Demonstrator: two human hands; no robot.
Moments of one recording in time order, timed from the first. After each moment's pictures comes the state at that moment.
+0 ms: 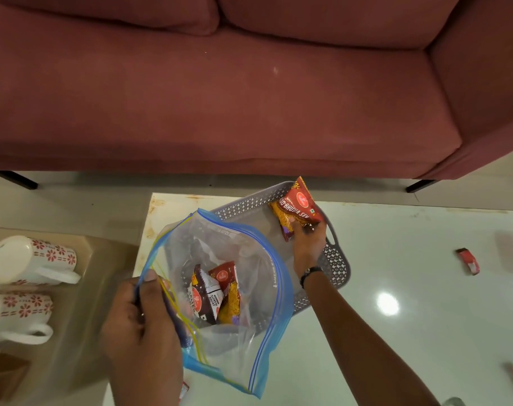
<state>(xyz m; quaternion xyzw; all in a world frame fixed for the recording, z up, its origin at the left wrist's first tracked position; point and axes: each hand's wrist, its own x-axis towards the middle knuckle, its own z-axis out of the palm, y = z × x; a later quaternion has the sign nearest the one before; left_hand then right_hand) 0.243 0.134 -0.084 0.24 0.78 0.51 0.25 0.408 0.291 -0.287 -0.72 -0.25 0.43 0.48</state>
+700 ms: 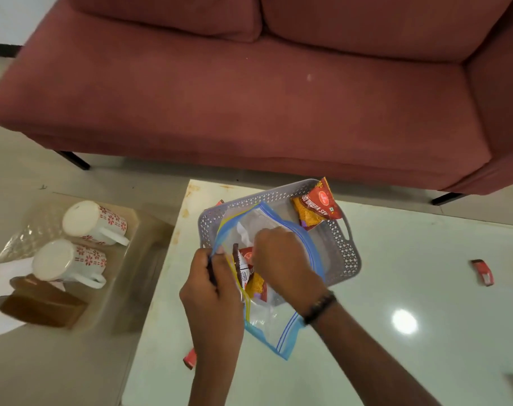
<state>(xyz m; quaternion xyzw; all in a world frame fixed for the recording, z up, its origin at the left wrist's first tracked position) 0.277 0.114 -0.072 0.29 0.79 0.49 0.21 0.343 0.205 -0.087 -0.54 -0.78 0.30 -0.07</state>
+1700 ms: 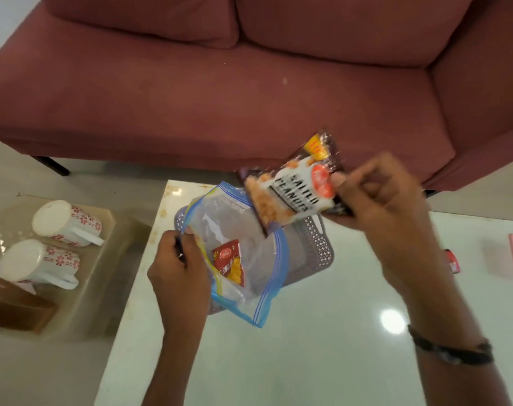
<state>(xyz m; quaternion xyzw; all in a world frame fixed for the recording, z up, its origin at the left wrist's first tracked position) 0.283 0.125 -0.076 0.28 0.81 0.48 0.20 0.470 0.210 0.003 -0.50 -0.56 0.48 0.45</state>
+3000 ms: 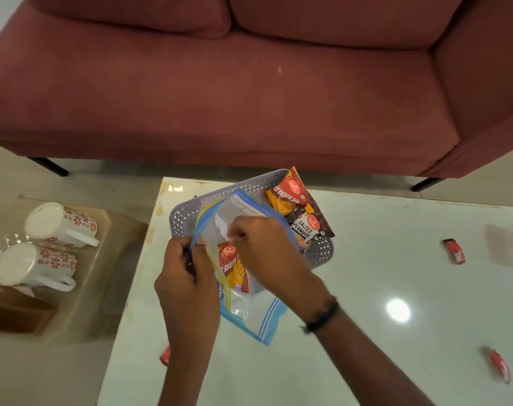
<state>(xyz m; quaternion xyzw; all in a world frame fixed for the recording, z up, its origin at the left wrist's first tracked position) 0.305 0.116 -0.077 0.31 0.79 0.48 0.24 0.390 0.197 -0.080 -0.49 -0.80 0.34 0.10</state>
